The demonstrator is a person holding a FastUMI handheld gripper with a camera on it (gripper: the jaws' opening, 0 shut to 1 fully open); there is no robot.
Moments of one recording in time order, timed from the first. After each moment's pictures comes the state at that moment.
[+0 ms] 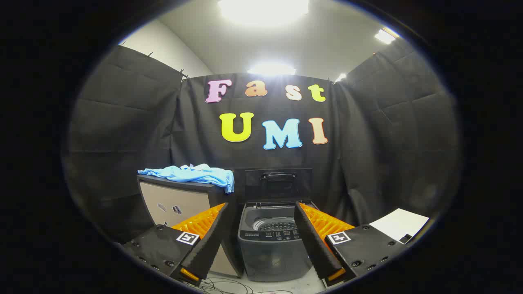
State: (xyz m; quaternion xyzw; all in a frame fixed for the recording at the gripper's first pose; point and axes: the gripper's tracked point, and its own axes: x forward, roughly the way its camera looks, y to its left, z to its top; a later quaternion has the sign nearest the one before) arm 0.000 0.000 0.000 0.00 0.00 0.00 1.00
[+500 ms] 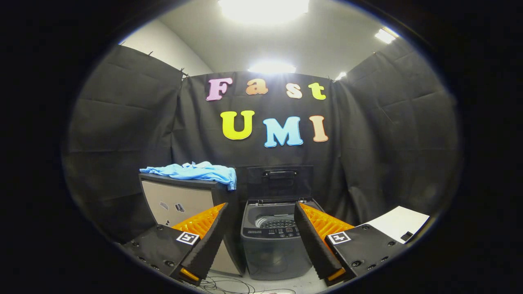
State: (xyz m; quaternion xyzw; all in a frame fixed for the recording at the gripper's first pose) arm -0.005 0.012 -0.006 0.00 0.01 0.00 1.00
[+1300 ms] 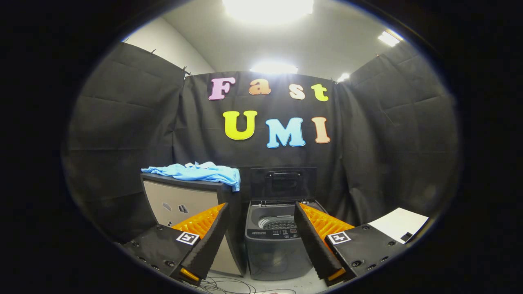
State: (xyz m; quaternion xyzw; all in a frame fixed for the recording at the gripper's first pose) arm 0.001 0.035 0.003 -0.01 0.00 0.00 1.00
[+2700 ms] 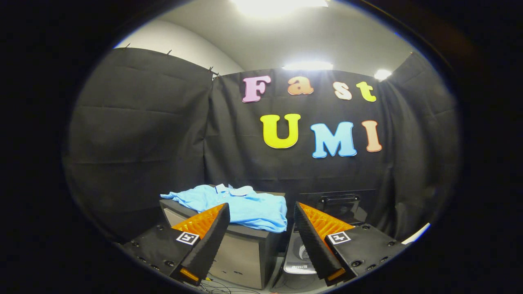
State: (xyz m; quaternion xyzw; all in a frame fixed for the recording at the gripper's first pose) arm 0.163 0.154 0.082 -0.01 0.01 0.15 0.99
